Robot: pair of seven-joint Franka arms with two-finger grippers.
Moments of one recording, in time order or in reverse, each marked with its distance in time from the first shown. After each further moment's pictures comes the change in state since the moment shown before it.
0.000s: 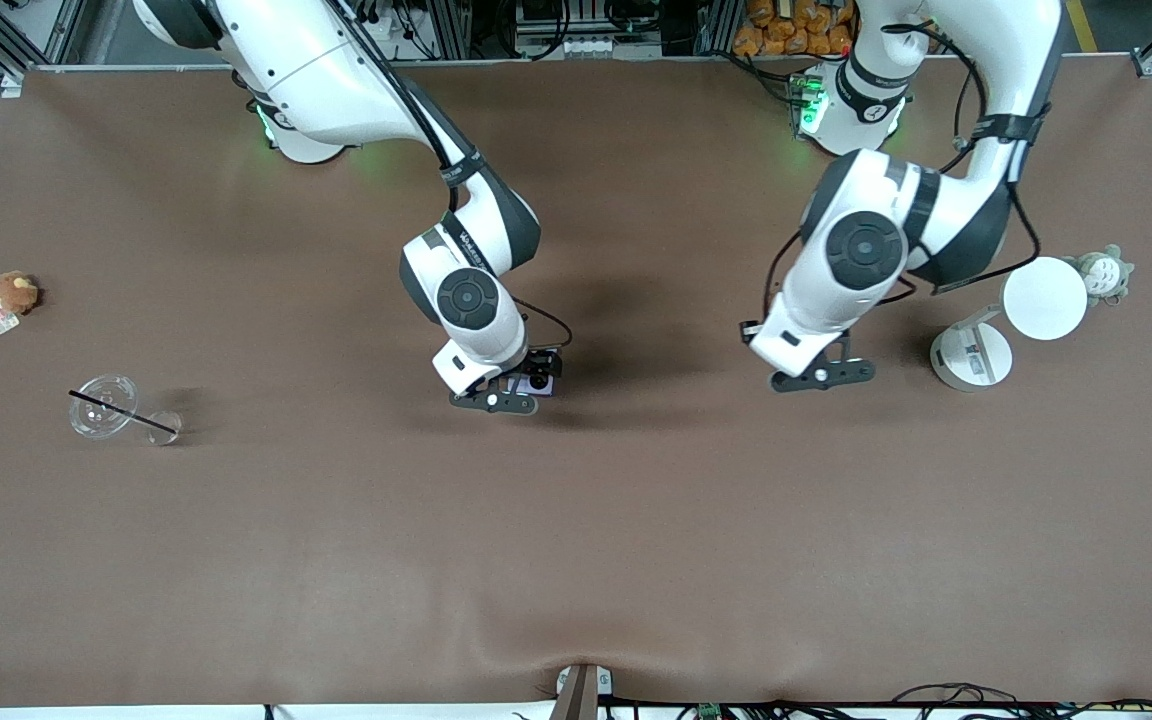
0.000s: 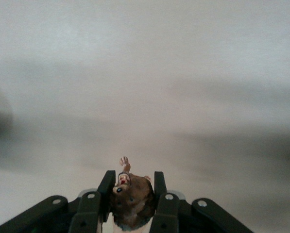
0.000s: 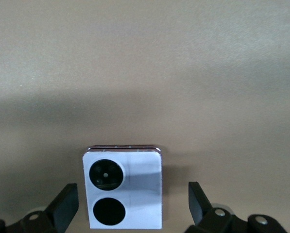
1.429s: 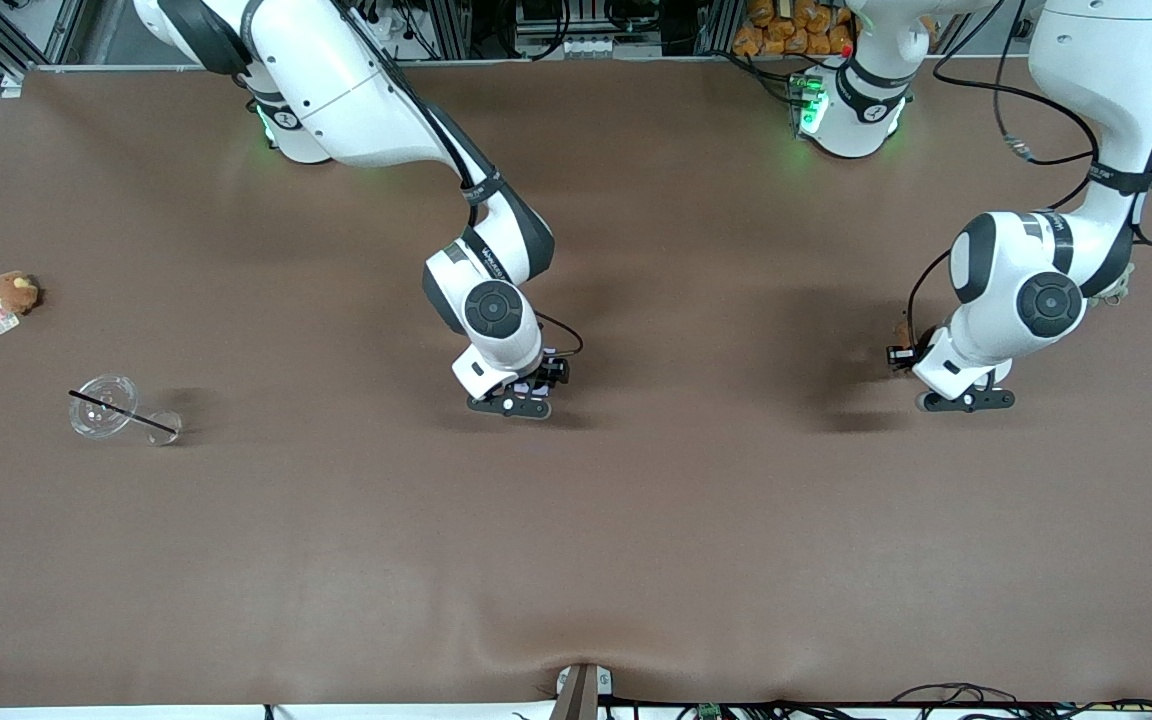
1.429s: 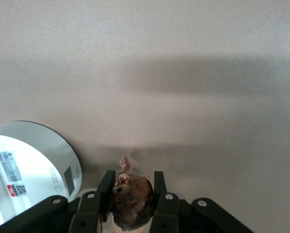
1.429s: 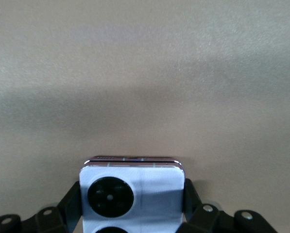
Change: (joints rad) left arm 0.419 0.084 -0.003 -0.245 0.050 0.340 0.439; right arm 0.030 0.088 -0.014 0.049 -0.025 0.025 0.038
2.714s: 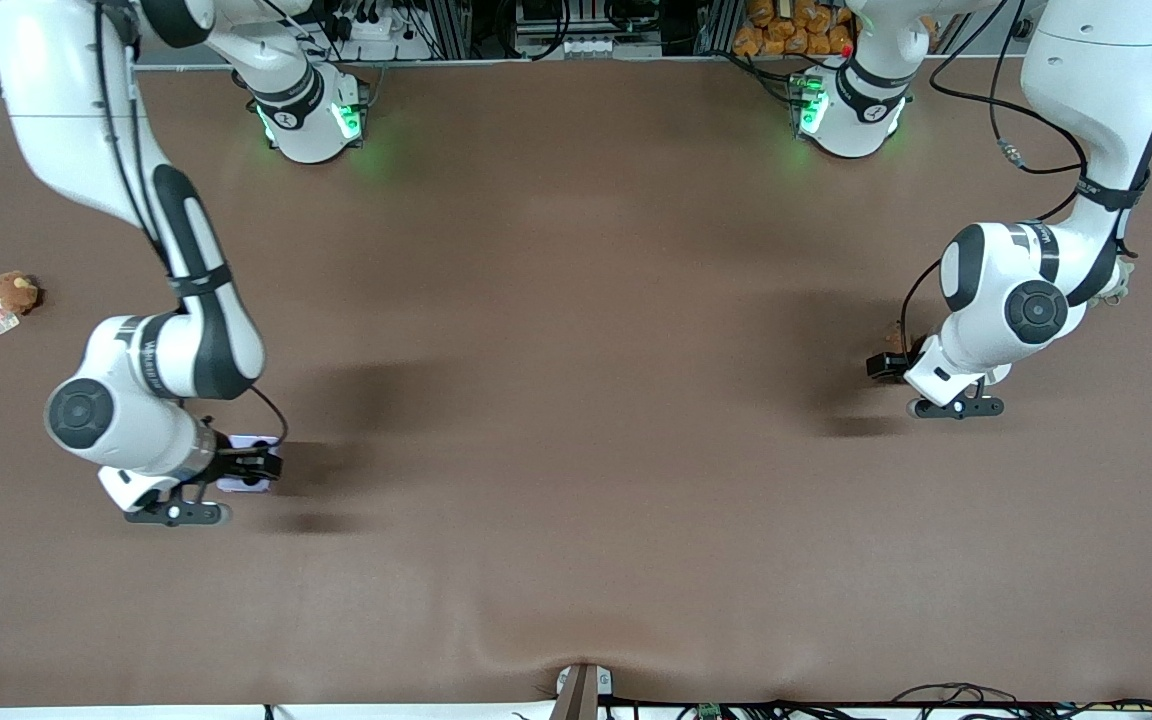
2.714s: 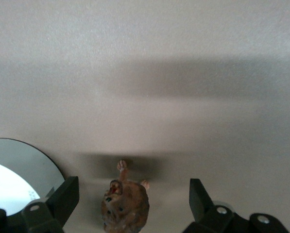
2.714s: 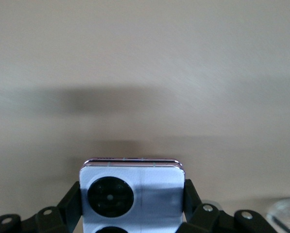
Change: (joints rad) left arm -0.001 0.046 -0.011 0.013 0.000 0.057 0.000; right arm -0.580 -0.123 -0.126 -0.053 -0.009 -0.059 -0.787
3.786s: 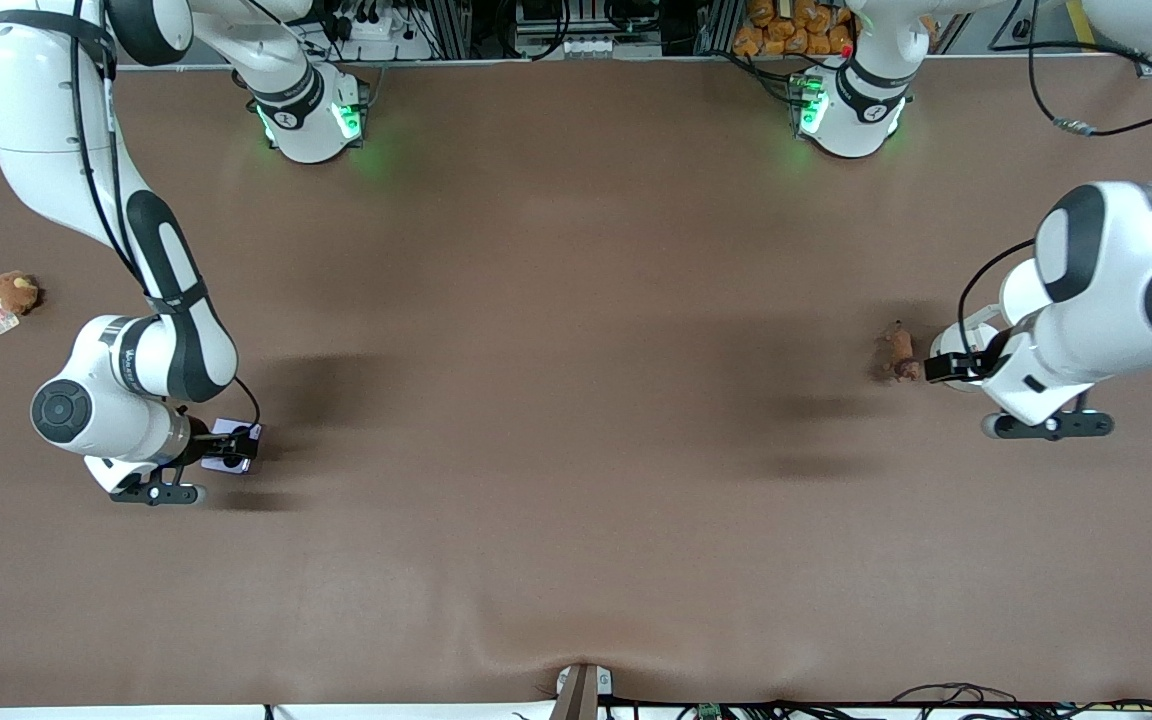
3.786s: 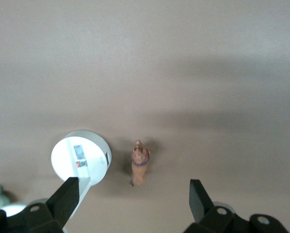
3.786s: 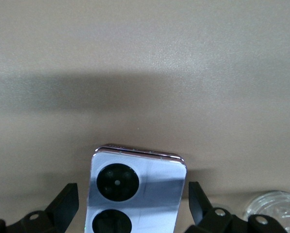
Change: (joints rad) left arm -0.005 -0.106 -0.046 0.500 0.000 -0.637 0.000; right arm -0.070 0.035 0.004 -0.081 -0.002 0.079 -0.047
